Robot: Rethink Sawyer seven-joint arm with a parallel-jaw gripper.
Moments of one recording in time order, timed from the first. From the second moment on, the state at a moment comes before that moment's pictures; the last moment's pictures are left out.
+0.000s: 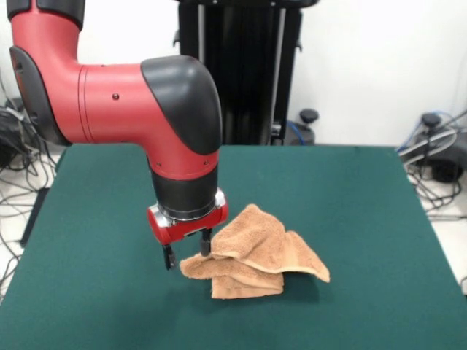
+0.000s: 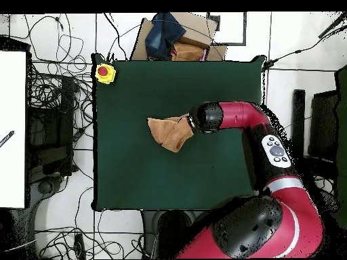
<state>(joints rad) -0.62 -0.27 0.48 1.28 -0.67 0.74 1.26</state>
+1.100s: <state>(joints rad) -0.60 -0.26 0.48 1.23 -0.67 0.83 1.26</state>
